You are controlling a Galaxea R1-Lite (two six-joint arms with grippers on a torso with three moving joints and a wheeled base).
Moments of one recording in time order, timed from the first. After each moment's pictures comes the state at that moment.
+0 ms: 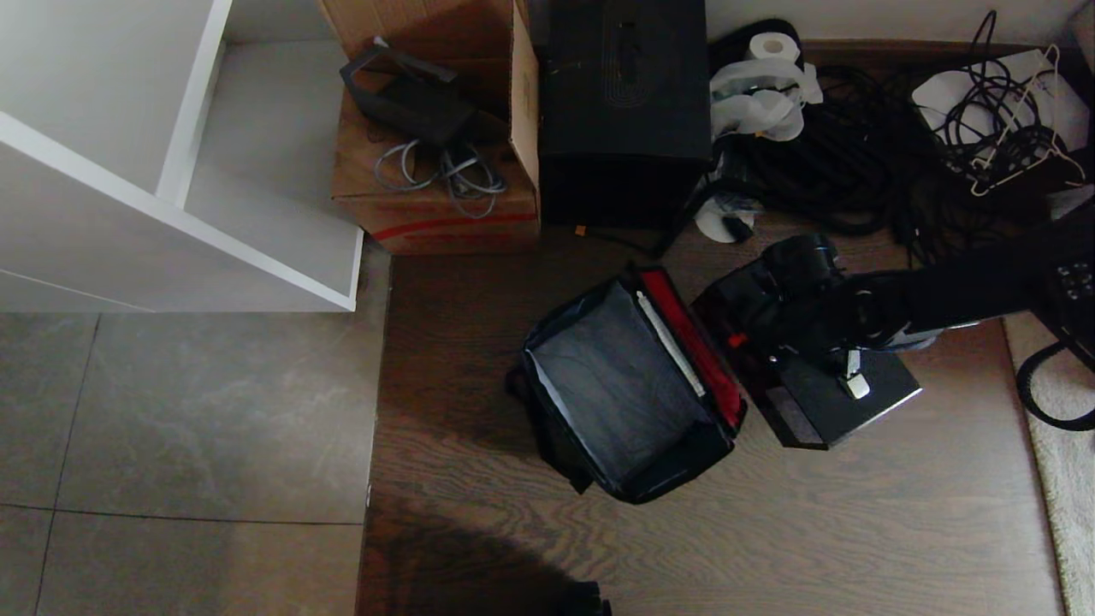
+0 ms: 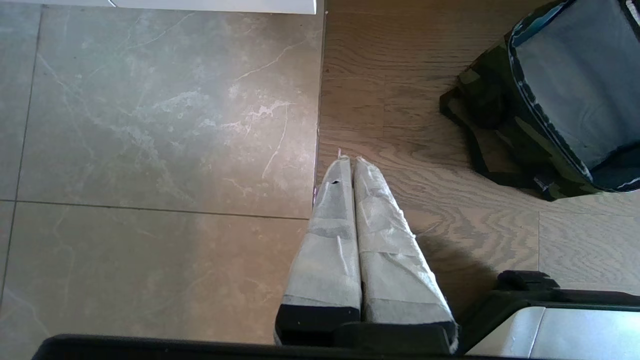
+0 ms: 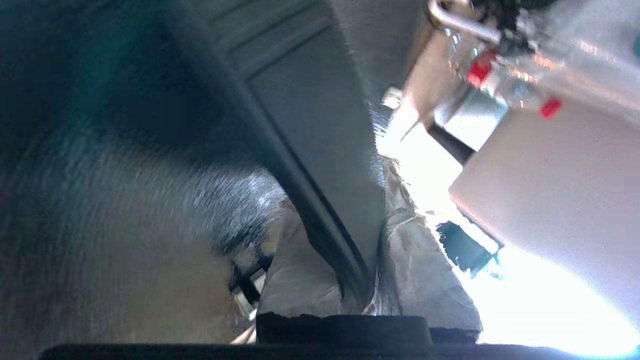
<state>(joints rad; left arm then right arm) 0.00 0.00 0.00 0.00 0.00 0.00 0.20 2.15 -1.46 -0.03 -0.96 -0.40</state>
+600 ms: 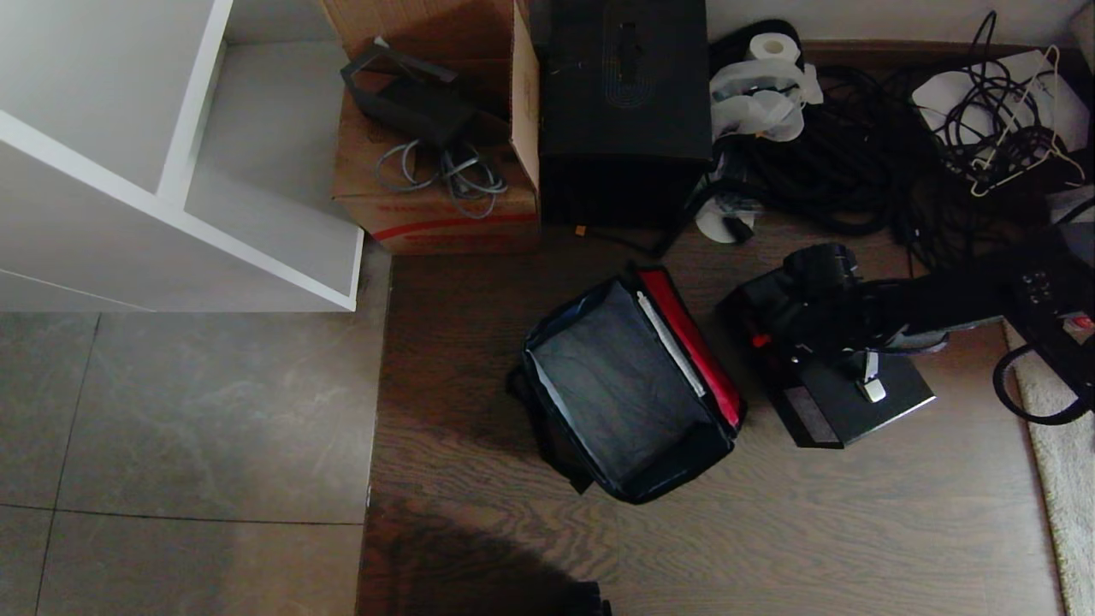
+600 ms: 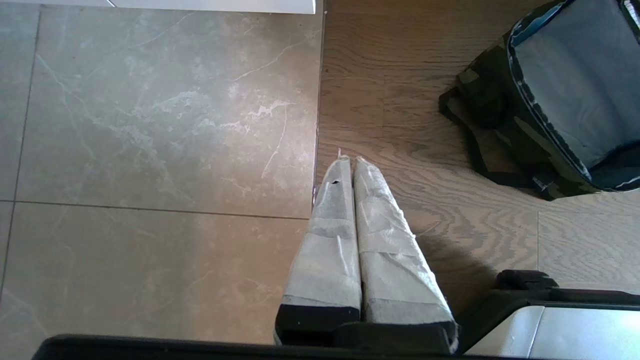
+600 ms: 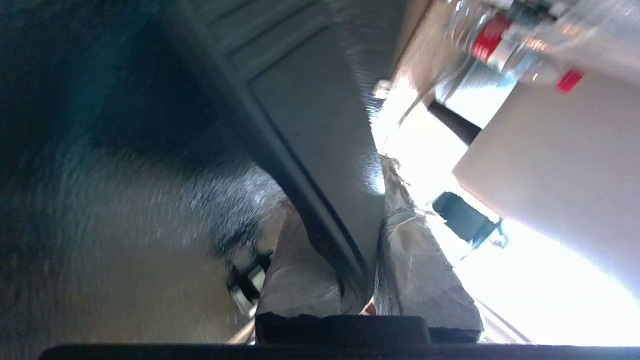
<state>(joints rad) 0.00 0.00 0.00 0.00 0.00 0.00 0.07 2.27 -1.55 -0.04 -0.95 -0.40</state>
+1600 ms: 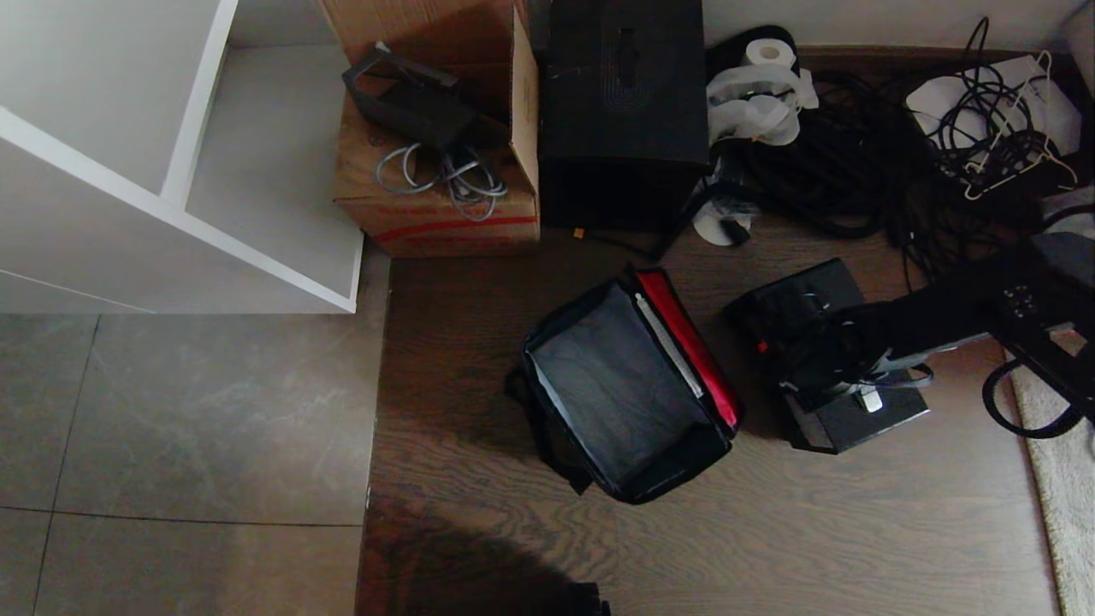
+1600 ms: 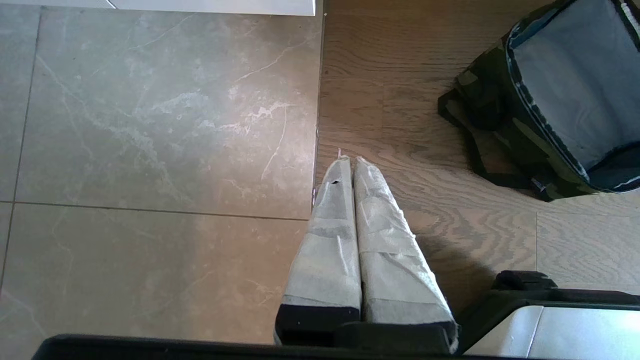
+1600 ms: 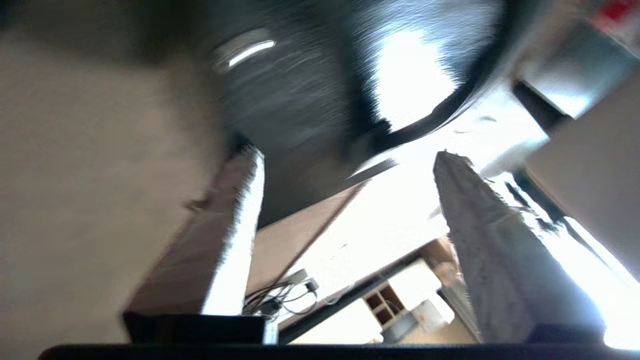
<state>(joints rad) 0.00 0.00 0.00 0.00 0.00 0.00 0.17 2.26 -1.41 0.10 -0.79 -0.25</state>
